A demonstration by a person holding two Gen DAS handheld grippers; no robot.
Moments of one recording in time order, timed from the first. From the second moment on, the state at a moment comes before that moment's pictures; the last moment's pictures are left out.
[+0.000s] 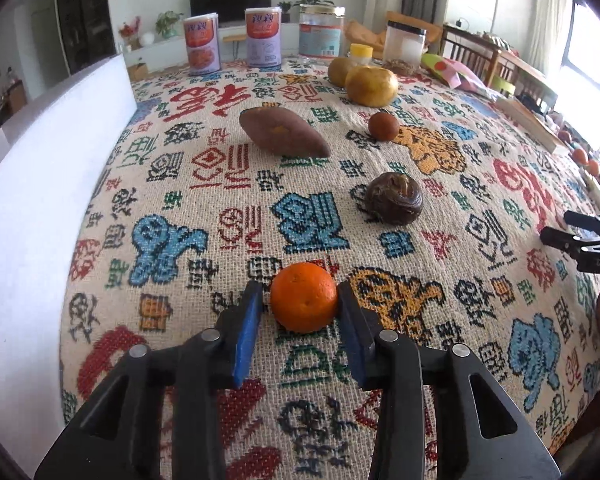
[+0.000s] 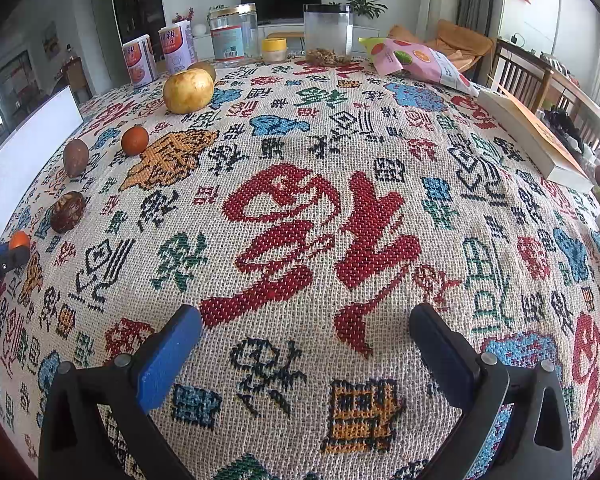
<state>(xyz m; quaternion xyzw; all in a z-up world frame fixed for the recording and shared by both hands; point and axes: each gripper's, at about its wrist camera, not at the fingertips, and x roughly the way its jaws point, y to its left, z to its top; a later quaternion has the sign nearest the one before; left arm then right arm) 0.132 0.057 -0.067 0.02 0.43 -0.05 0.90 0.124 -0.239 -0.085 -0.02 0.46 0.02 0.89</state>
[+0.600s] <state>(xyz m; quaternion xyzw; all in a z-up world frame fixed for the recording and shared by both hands) 0.142 0.070 -0.076 0.00 0.44 -0.01 0.90 0.109 -0.171 -0.065 -0.05 0.41 0.14 0.90</state>
